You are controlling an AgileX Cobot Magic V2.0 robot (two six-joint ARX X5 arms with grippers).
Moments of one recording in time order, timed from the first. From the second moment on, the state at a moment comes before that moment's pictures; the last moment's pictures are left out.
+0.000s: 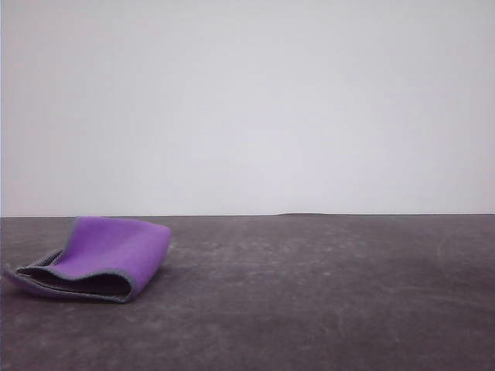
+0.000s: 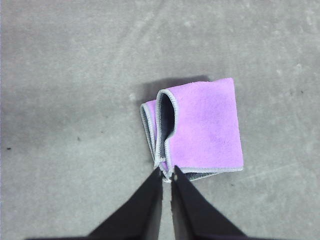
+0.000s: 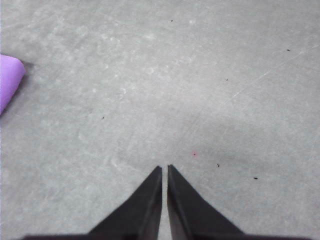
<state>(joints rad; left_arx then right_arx) 0.03 1.15 1.13 -0.98 0.36 0.09 0.17 0.79 0.93 -0.84 -0.21 -0.06</state>
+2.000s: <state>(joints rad) 0.03 0.01 0.04 -0.19 0.01 -0.09 0.17 0.79 0.93 -0.84 -0.21 -0.06</state>
